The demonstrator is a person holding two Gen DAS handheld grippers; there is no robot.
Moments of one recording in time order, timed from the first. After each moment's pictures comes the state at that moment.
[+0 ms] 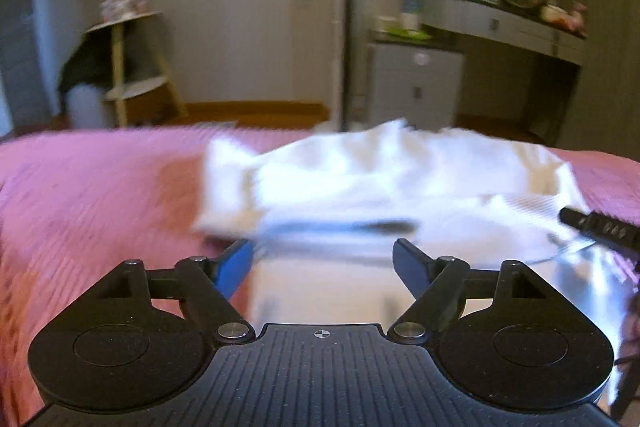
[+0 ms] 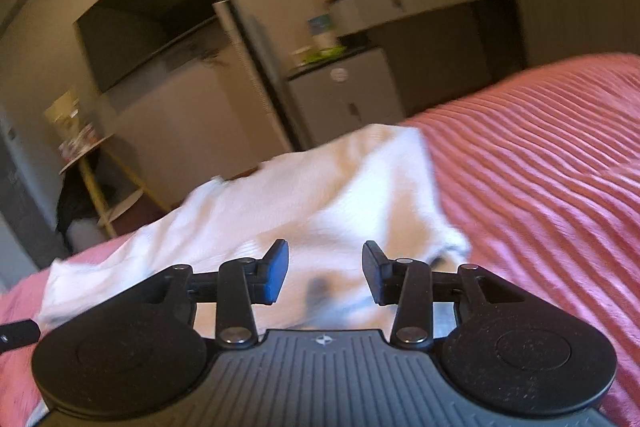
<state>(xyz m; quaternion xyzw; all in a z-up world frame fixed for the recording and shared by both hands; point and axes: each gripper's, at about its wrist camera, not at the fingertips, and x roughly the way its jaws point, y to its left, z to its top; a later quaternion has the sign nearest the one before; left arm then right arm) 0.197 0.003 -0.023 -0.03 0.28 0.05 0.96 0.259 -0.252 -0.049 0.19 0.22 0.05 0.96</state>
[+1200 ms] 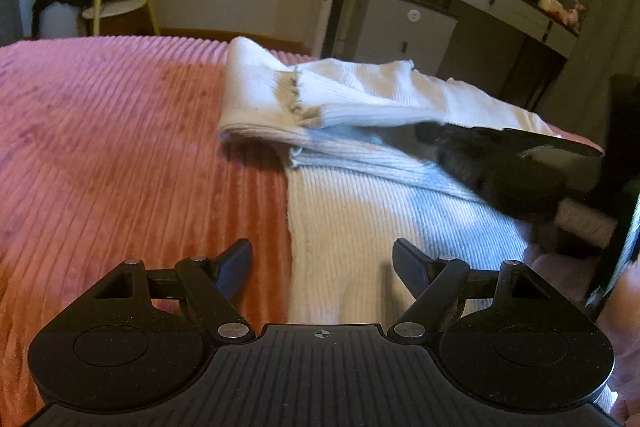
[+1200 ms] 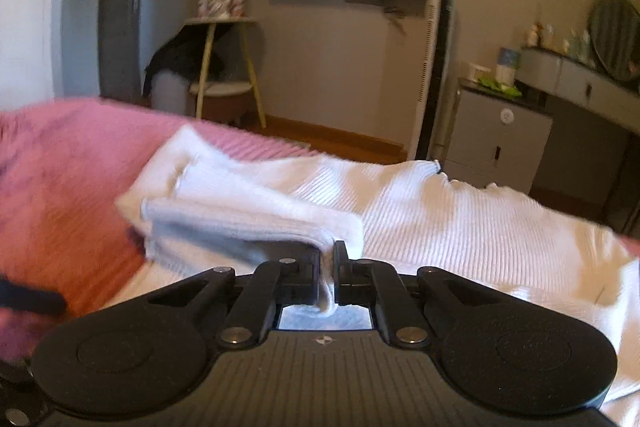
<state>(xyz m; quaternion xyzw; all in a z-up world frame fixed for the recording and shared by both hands) 0.206 0.063 -0.056 -0.10 0.35 -0.02 0.93 0.288 -0.062 -0.025 -0.06 0.22 0.20 0.95</state>
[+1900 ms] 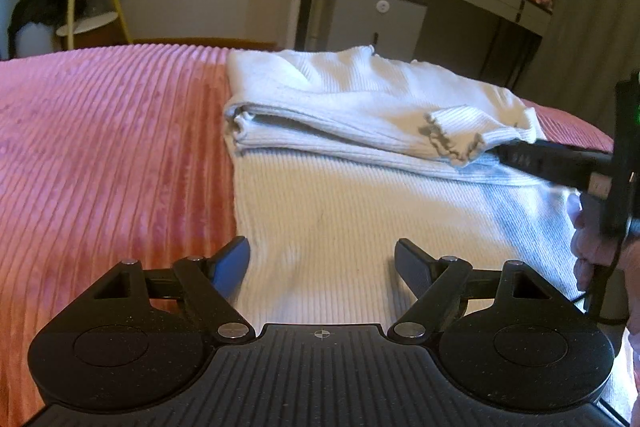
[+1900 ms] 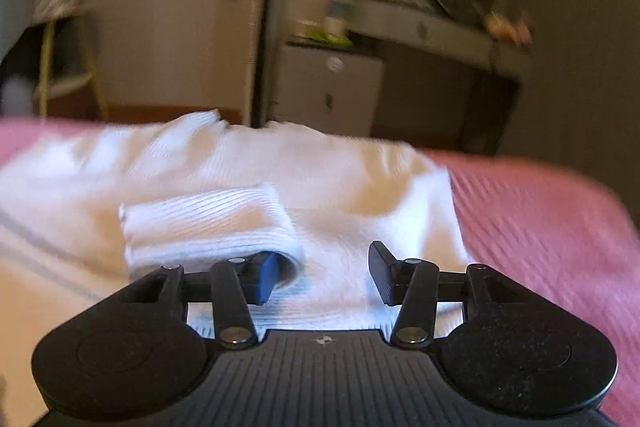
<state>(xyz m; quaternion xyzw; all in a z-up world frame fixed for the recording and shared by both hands) 0.202 0.033 -0.062 -0.07 0.35 -0.05 0.93 0.277 -0.154 -0.039 -0.08 0.25 -0.04 0.96</state>
